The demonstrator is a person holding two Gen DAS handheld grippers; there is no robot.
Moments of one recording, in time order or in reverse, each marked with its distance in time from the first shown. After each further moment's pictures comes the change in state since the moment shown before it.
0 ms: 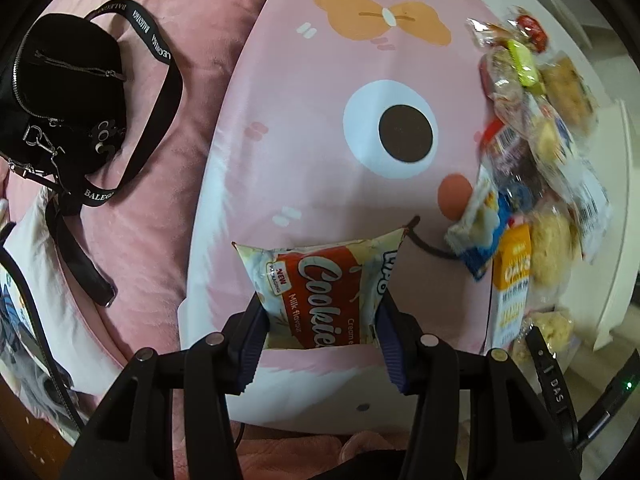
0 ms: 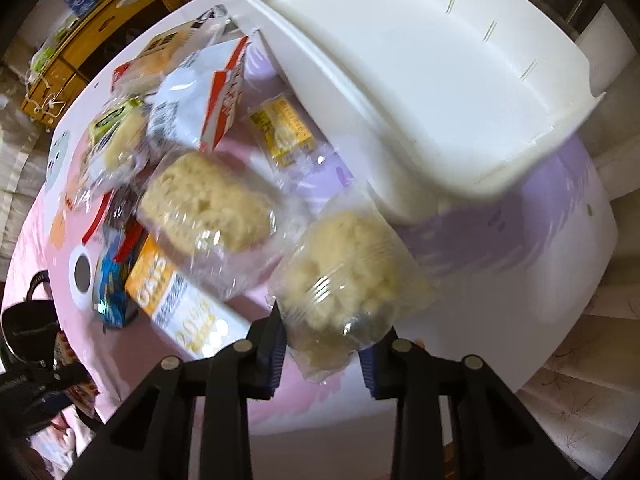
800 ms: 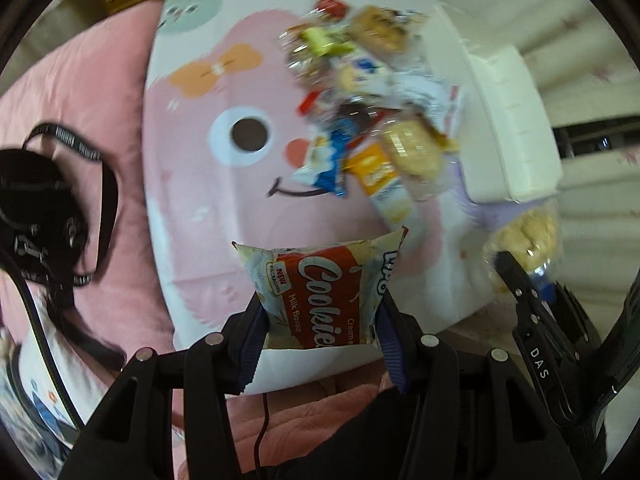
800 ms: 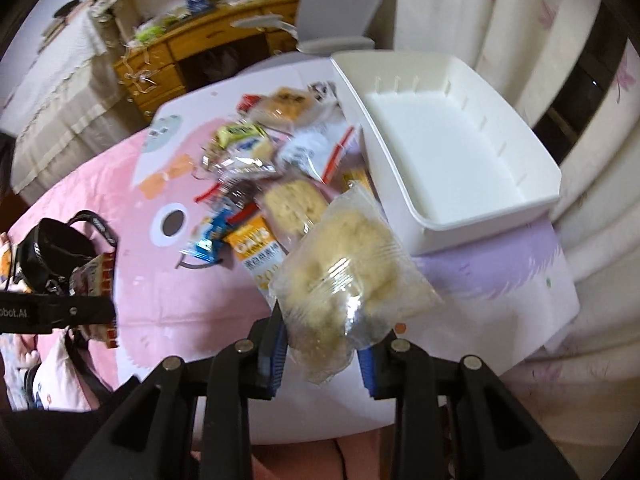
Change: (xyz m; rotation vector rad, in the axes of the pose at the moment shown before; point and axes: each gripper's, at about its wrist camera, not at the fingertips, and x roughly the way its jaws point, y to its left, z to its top) left arm -0.083 -0.056 -0.076 0.465 -0.104 -0.119; right arm -0.119 -0.003 -0.041 -0.321 -0.271 0.110
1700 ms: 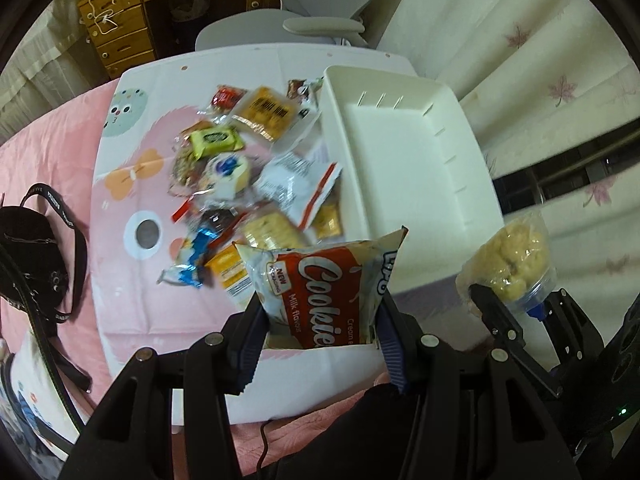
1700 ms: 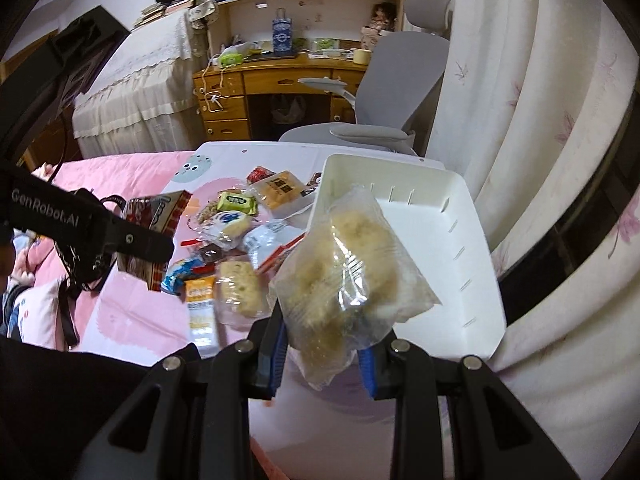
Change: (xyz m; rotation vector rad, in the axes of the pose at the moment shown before) left arm -0.025 -0.176 0.056 -0.036 -0.200 0.035; right arm -0.045 -0.140 0.073 -0.354 -0.212 0.119
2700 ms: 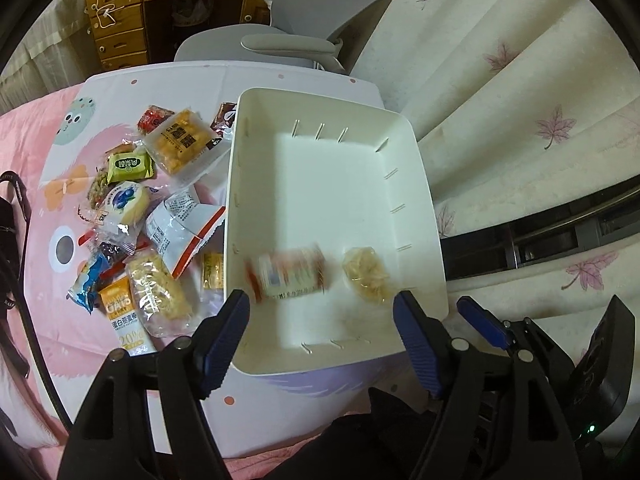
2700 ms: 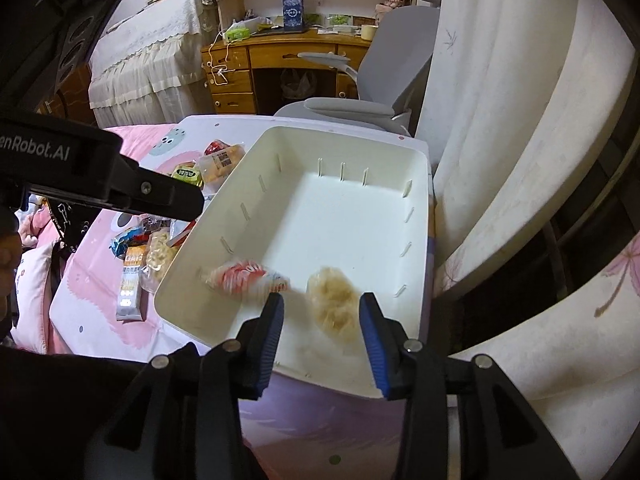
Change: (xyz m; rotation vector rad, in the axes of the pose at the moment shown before) left arm 0.052 -0.104 0.037 -0.111 -0.106 -0.068; right arm 0.041 -0.120 0.002 -0.057 0.099 0.084
